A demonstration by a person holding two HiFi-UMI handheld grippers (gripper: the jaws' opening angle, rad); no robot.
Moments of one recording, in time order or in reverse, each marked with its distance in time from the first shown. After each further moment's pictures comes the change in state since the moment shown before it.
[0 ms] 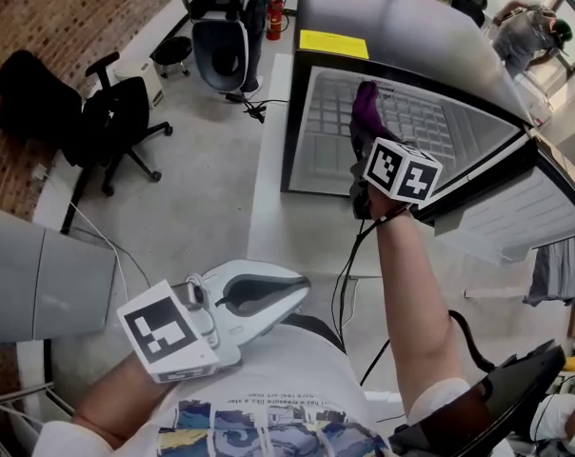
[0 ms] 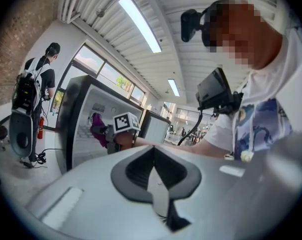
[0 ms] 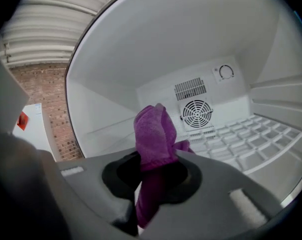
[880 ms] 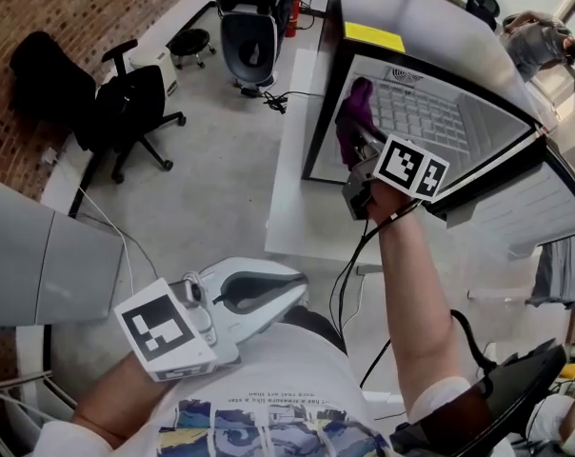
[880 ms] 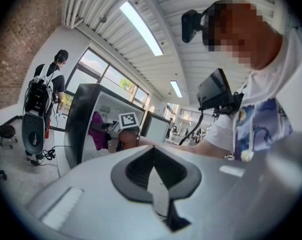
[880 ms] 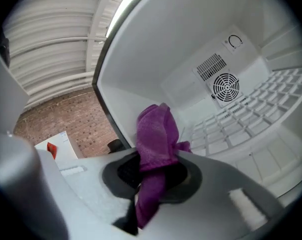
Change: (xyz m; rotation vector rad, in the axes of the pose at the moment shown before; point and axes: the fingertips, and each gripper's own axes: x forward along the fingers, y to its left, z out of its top) left arm -0.049 -0.015 -0.010 0.003 -0.052 0.051; right arm -0.007 0.090 -0.010 0.233 -0.015 0.299
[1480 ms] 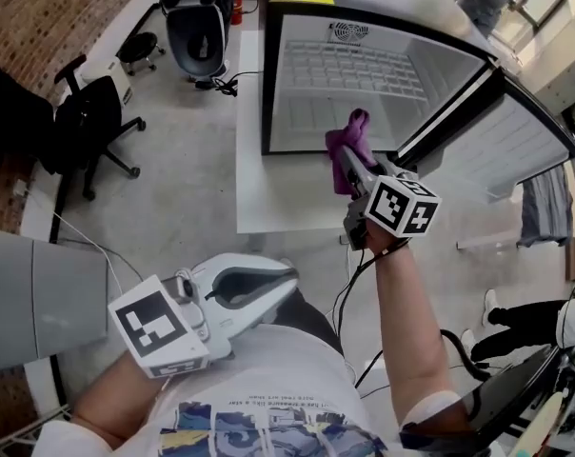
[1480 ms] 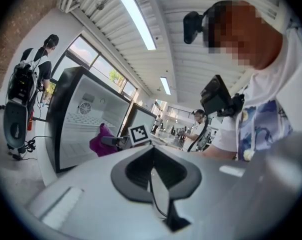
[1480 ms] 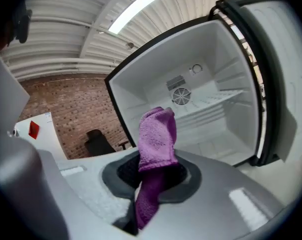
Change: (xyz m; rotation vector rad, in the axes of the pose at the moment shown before) left arm 0.010 -0.034 -0.022 -0.019 0.059 -0.171; right arm -0.134 -0.037 -0.064 -0.104 -0.005 -0.271
